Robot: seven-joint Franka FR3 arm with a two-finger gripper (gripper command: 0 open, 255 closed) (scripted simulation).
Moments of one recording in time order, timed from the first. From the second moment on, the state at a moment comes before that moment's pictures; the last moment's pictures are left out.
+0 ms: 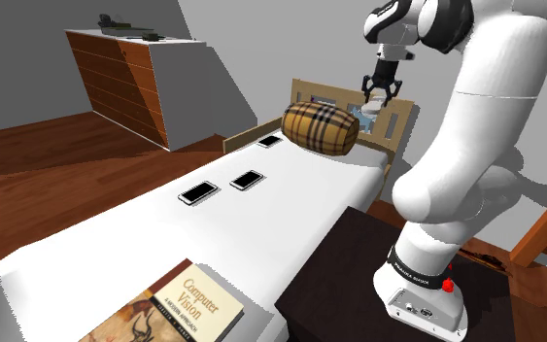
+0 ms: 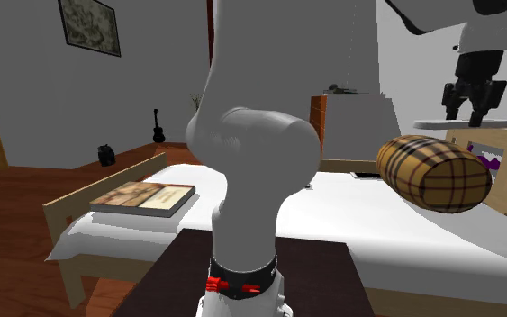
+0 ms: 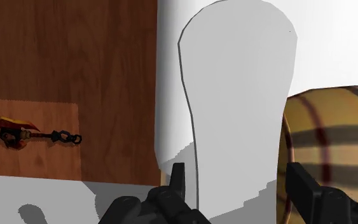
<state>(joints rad) -0.70 0.14 -0.36 -1.72 0.07 1.84 0.42</state>
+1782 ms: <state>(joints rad) -0.97 0.67 -0.38 -1.12 0.26 1.75 0.17</state>
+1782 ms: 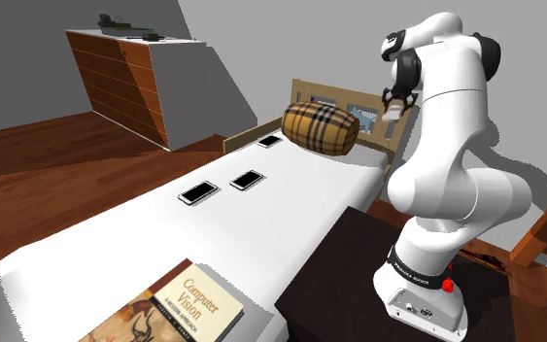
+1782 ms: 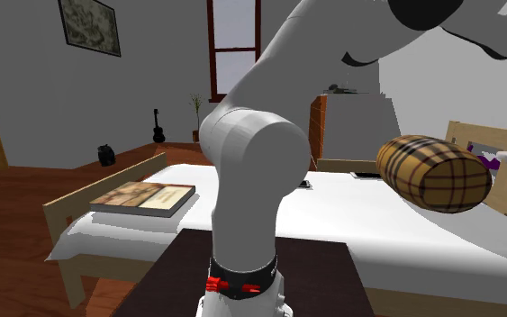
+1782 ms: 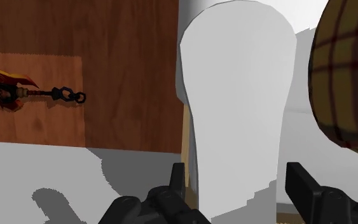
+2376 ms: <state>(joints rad) -0.96 0.68 -0.38 -1.23 0.26 1.86 0.16</state>
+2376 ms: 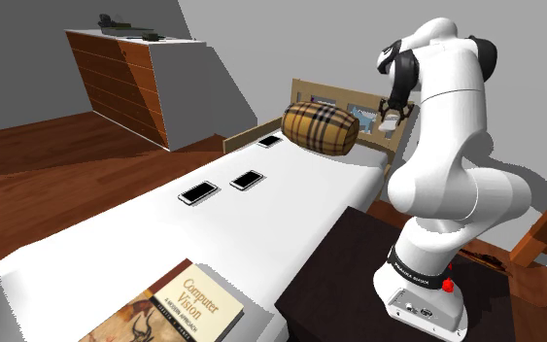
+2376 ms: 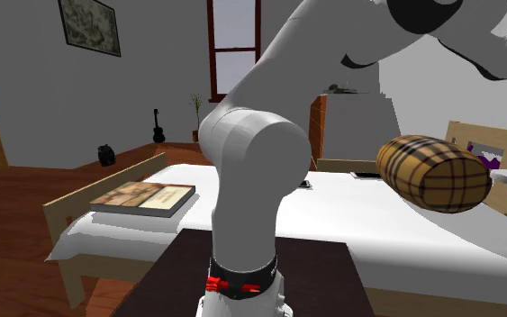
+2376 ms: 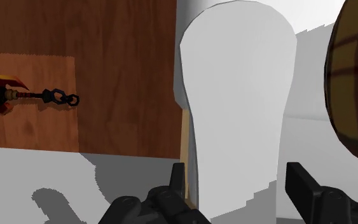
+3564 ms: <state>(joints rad) -0.95 0.76 -0.36 -1.35 0.29 2.05 0.13</state>
